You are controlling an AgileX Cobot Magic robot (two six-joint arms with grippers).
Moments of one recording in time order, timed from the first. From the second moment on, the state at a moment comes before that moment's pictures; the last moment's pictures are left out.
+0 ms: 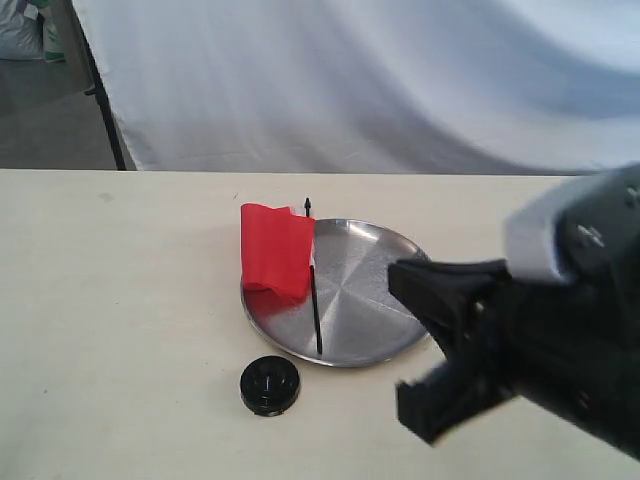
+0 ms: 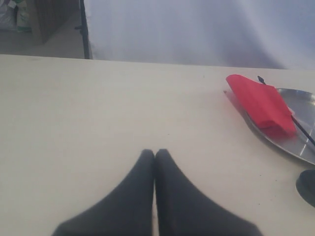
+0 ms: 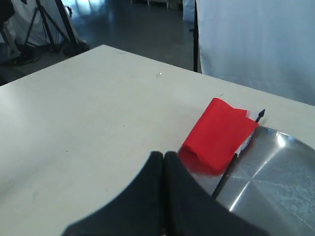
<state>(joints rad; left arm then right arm) 0.07 0.00 0.00 -0.06 0.33 -0.03 1.00 0.96 -0.41 0.53 -0.26 -0.40</state>
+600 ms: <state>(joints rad) 0.07 0.00 0.00 -0.06 0.33 -0.03 1.10 0.52 -0.04 0.54 -0.31 -0.29</state>
